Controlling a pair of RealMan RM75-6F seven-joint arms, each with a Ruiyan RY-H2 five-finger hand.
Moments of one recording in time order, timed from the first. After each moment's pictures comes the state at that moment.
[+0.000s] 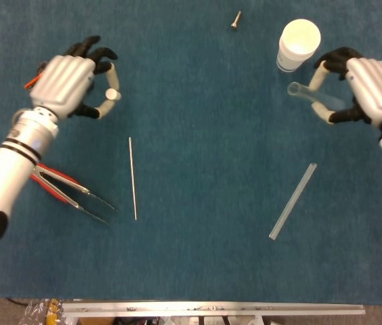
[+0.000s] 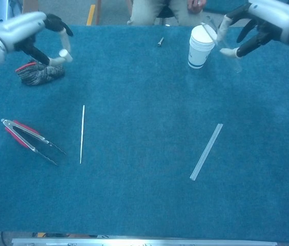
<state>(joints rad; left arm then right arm) -0.72 -1.22 -0.22 -1.60 1.14 0.82 -0.02 0.71 -1.14 0.24 -1.95 -0.80 0.98 -0.19</state>
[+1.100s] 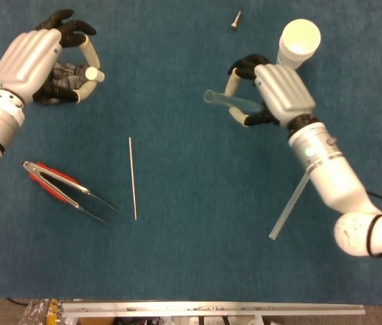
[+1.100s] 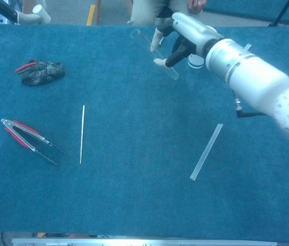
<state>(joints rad) -0.76 -0.86 -0.31 -1.93 0.90 0.76 -0.08 0.92 -1.54 0.29 -1.76 -0.68 1.08 -0.32</state>
